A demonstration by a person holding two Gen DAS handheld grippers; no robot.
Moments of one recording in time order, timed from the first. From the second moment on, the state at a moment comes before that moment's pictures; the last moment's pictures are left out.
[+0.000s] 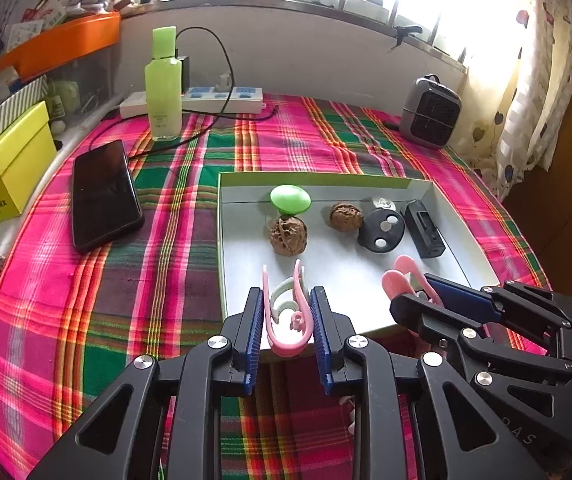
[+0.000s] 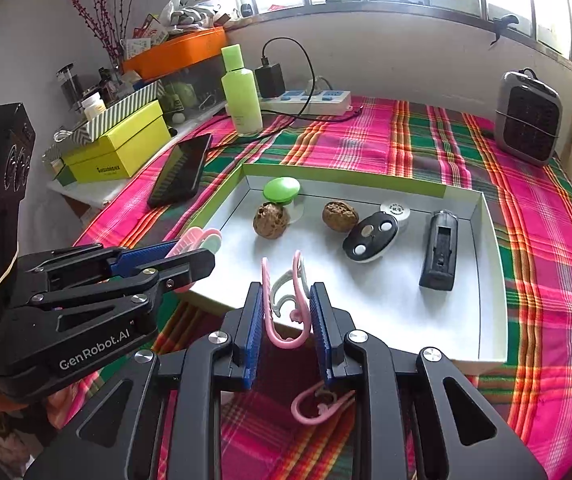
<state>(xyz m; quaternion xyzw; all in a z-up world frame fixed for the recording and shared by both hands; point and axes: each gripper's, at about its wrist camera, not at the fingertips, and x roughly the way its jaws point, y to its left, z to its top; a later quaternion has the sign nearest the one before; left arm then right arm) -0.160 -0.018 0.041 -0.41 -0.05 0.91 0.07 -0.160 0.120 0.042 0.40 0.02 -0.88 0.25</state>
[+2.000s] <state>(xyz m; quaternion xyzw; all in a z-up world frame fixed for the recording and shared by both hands) -0.170 -0.031 0.036 -0.41 -0.06 0.91 0.06 -0.204 0.100 0.012 0.48 -0.03 -0.83 0.29</state>
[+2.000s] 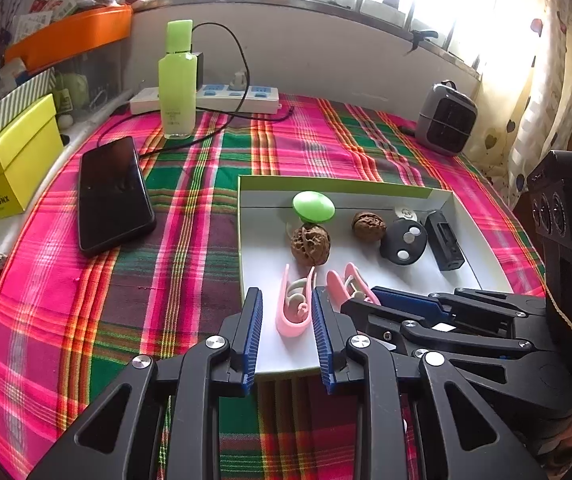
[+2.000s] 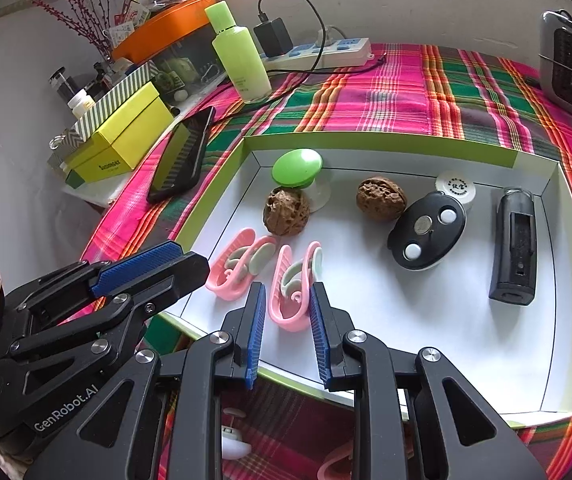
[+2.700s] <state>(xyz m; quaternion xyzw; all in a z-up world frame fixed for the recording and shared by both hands) -0.144 -0.028 0.049 -0.39 -0.05 0.92 0.06 -0.178 0.113 0.028 0.44 -0.02 -0.86 0.26</state>
